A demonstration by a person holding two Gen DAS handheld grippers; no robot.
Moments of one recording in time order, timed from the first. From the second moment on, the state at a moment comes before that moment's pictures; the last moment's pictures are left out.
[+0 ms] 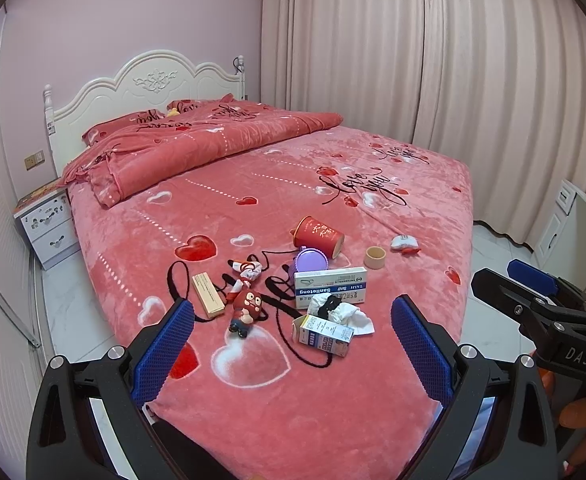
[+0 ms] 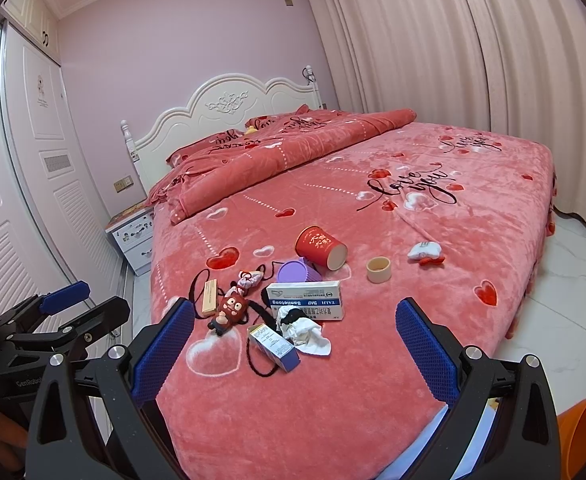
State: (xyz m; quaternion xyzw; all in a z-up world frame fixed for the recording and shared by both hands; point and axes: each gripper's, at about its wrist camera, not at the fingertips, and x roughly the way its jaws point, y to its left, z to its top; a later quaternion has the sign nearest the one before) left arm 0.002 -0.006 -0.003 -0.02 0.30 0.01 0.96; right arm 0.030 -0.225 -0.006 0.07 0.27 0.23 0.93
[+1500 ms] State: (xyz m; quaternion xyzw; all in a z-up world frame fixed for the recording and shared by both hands) left arm -0.001 -0.004 -0.008 -0.01 0.30 0.01 0.95; right arm 0.031 -0.227 -0.016 0.08 0.27 0.23 0.93
